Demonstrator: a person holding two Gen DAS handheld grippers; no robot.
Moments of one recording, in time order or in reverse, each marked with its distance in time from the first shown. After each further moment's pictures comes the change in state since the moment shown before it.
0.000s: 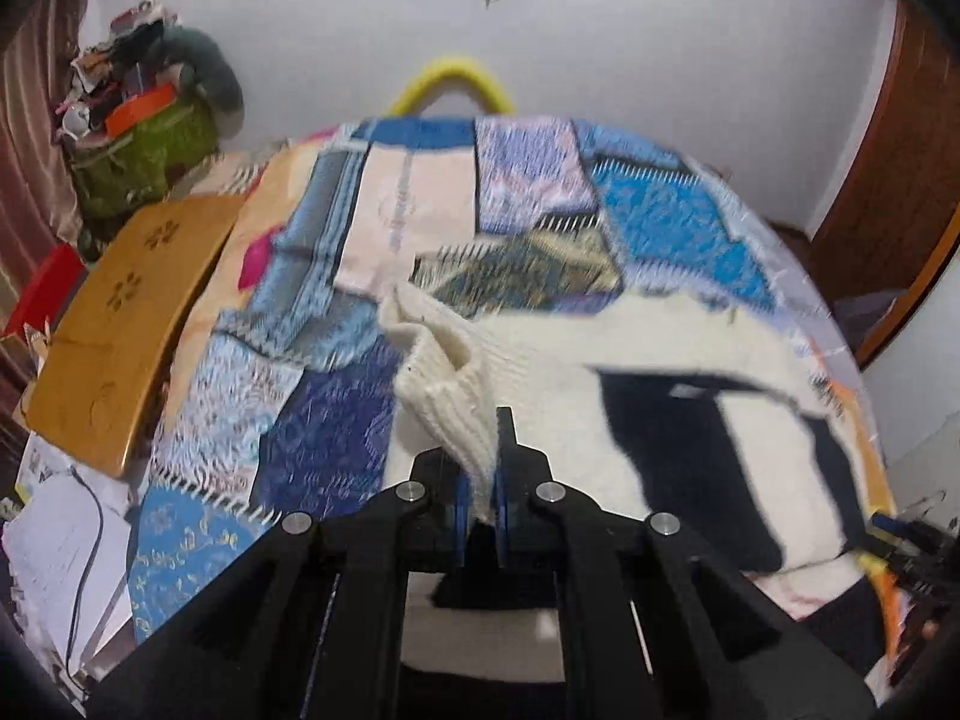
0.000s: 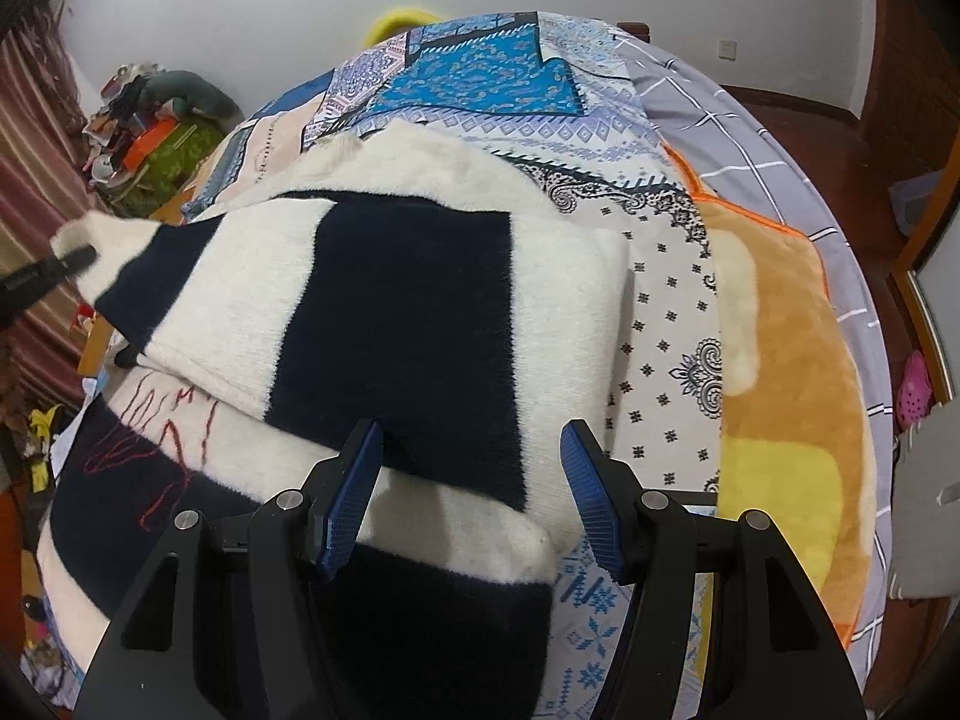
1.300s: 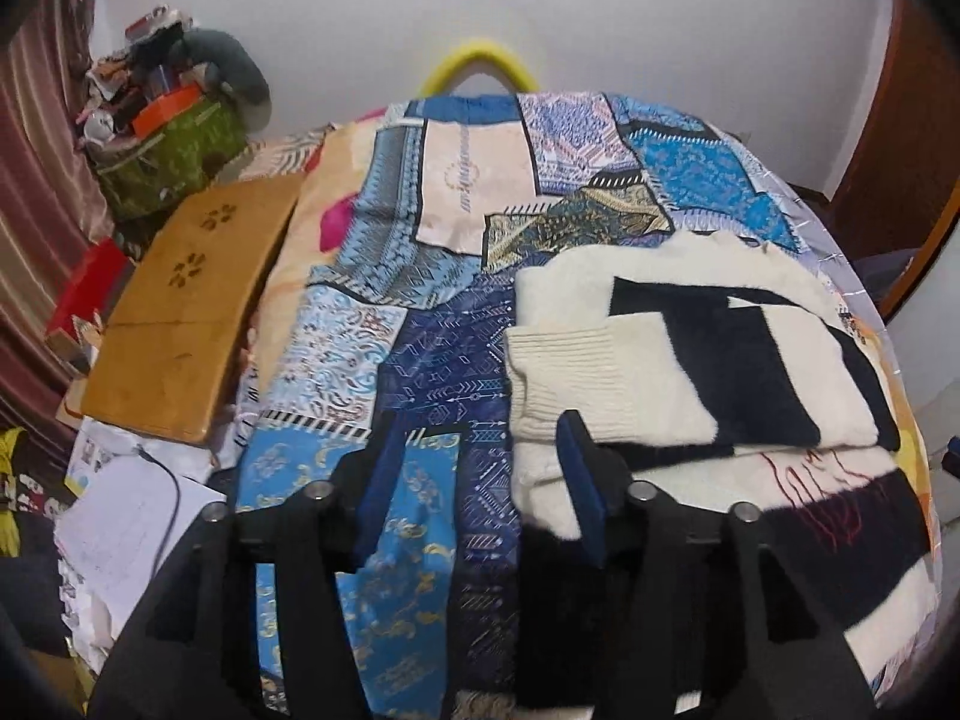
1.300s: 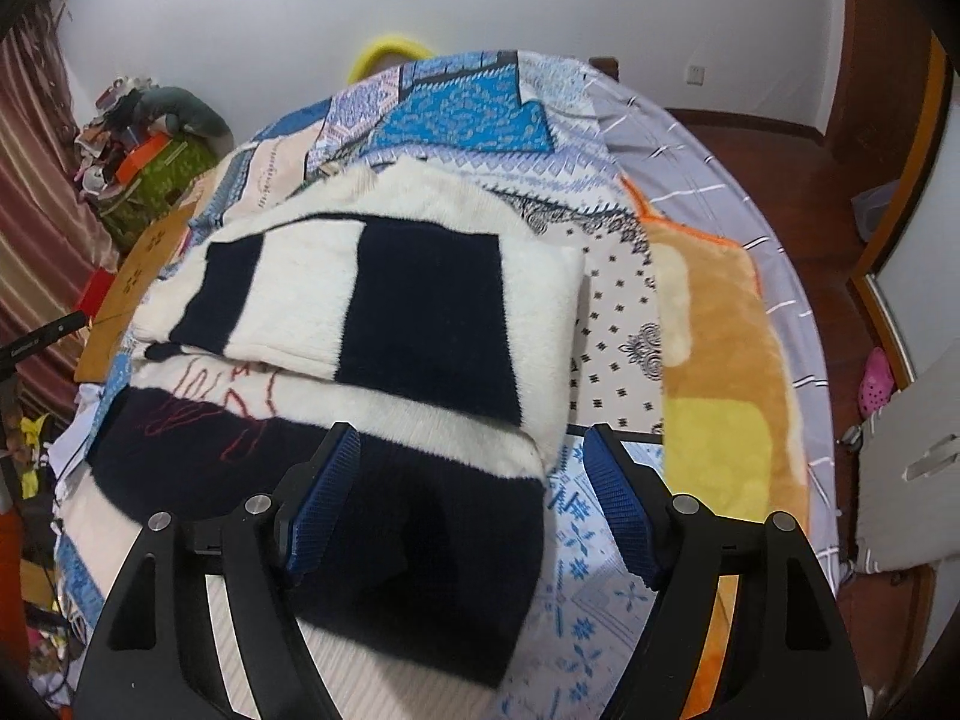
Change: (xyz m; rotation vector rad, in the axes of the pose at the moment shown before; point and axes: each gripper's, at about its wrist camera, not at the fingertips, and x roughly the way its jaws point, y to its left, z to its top) left arm -0.068 0.055 -0.041 0.061 0.024 0.071; right arm -0.071 0.020 -0.024 0.010 -0.073 -0.080
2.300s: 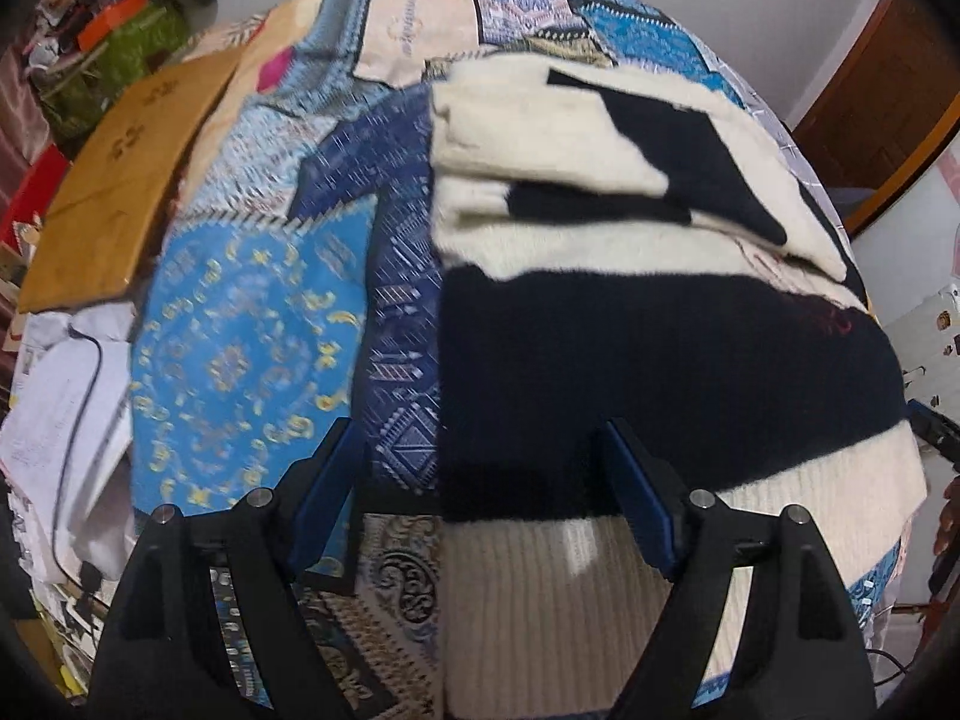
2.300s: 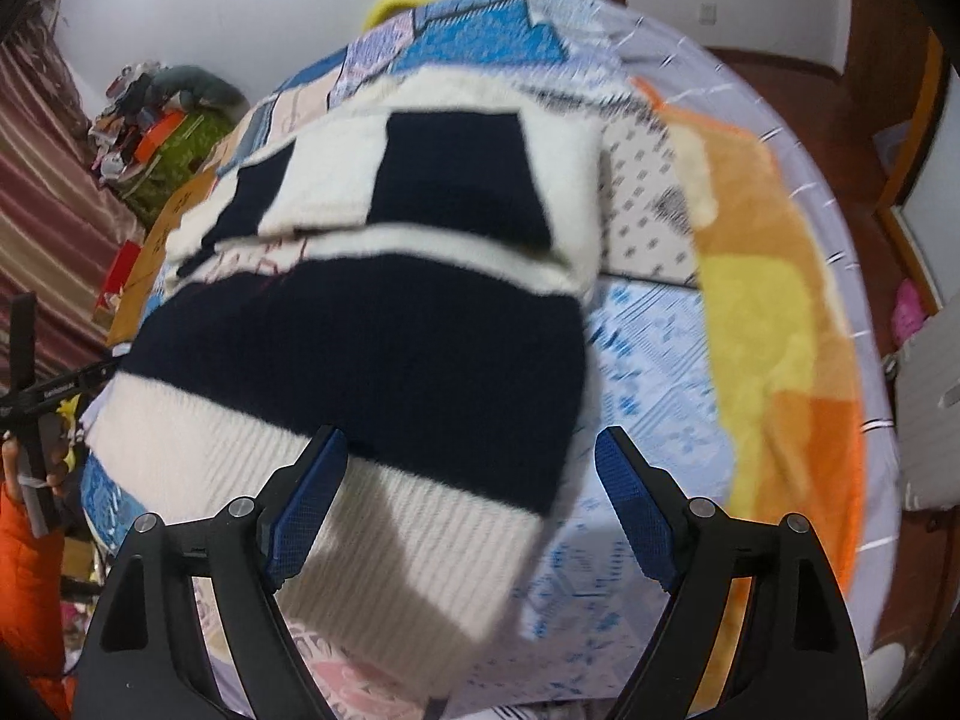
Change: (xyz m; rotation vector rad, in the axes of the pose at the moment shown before) left arm 0.022 -0.019 -0.098 -0.019 0.260 -0.152; right arm 0.014 0.007 -0.068 0.054 0.134 0.104
